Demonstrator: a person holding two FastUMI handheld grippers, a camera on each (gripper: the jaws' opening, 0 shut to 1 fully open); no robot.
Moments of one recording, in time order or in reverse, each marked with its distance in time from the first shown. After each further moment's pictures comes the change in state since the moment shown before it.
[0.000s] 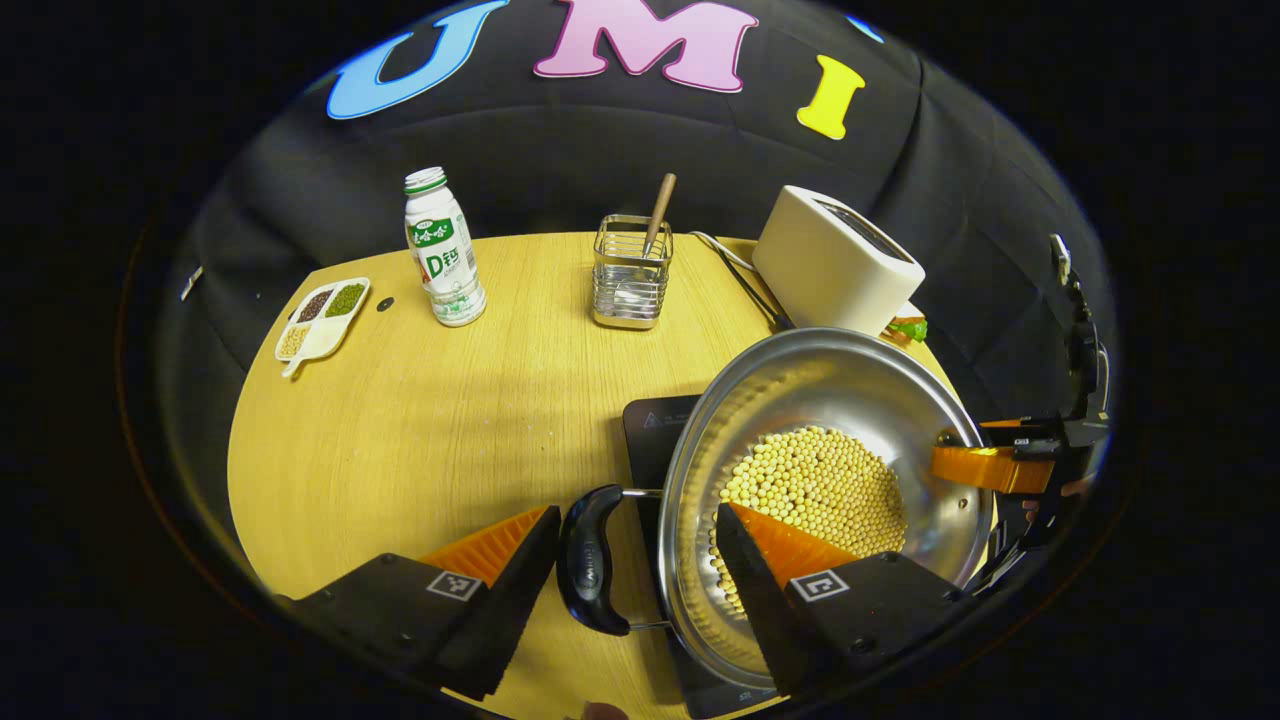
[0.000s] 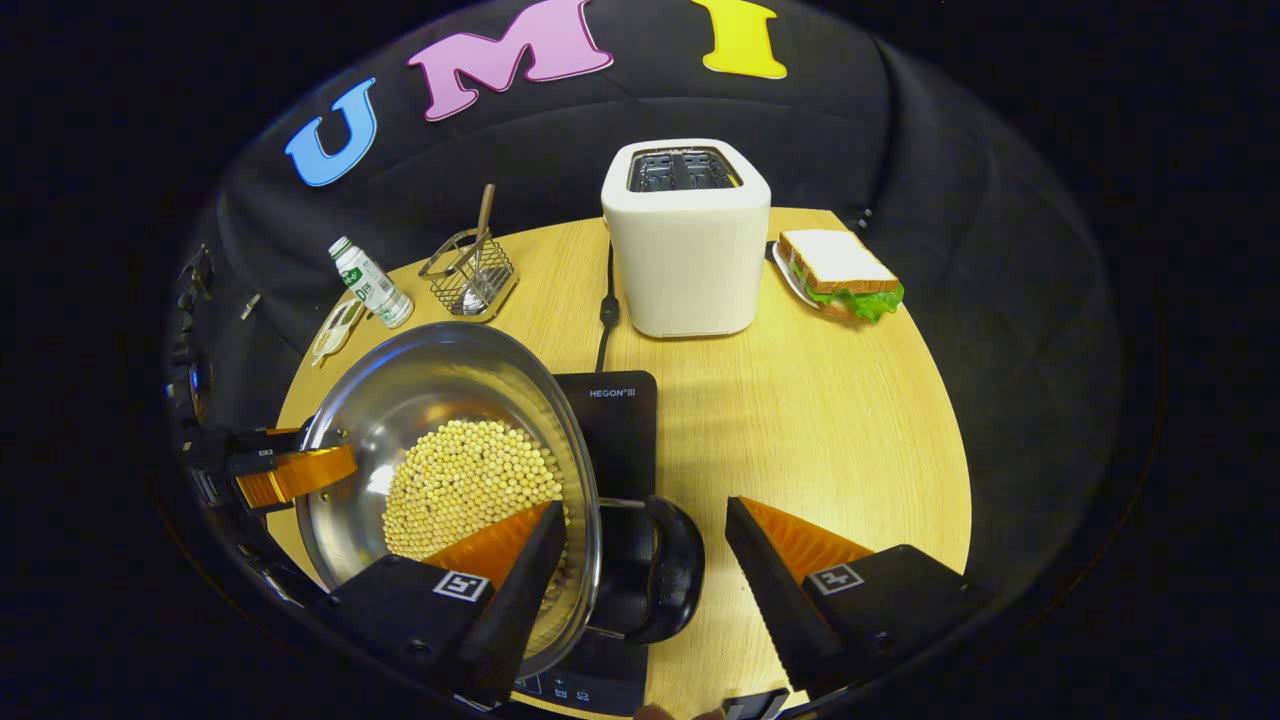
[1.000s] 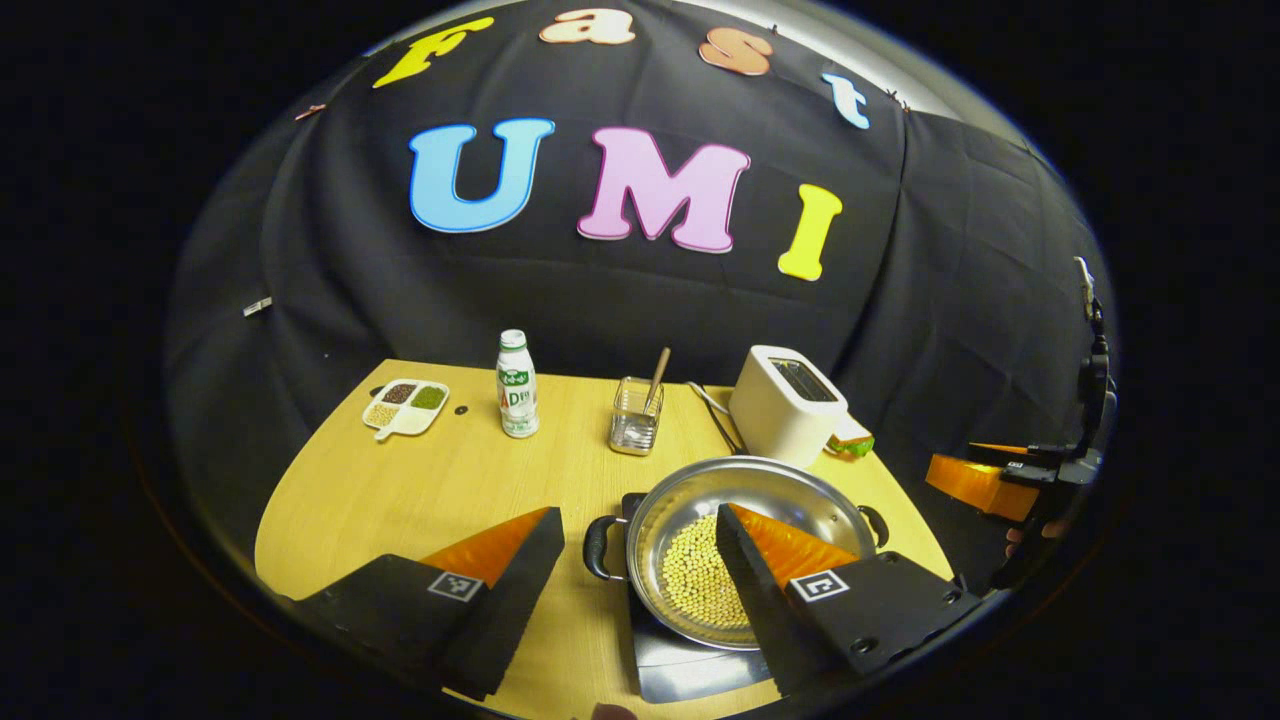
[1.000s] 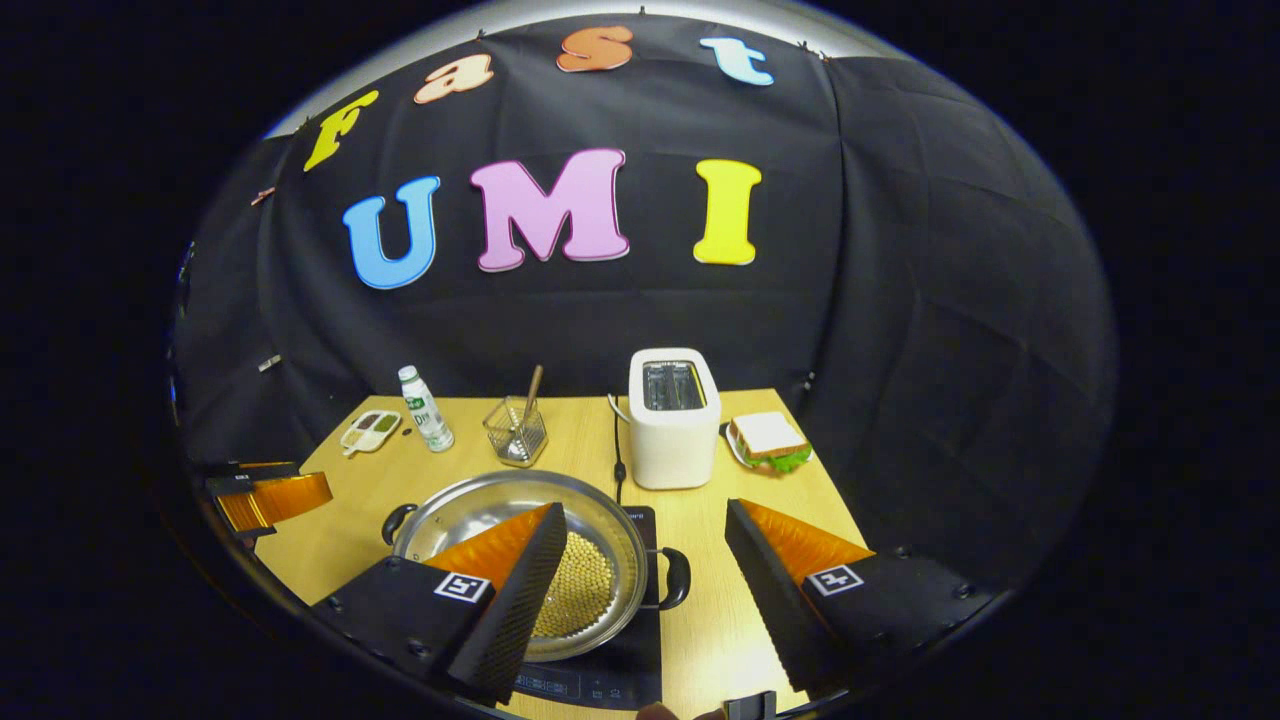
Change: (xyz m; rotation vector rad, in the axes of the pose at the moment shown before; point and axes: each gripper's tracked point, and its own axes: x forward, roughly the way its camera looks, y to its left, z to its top) left arm -0.186 -0.021 0.044 -0.080 -0.472 0.058; right arm -0.198 0.042 0.079 -0.061 -0.564 -0.096
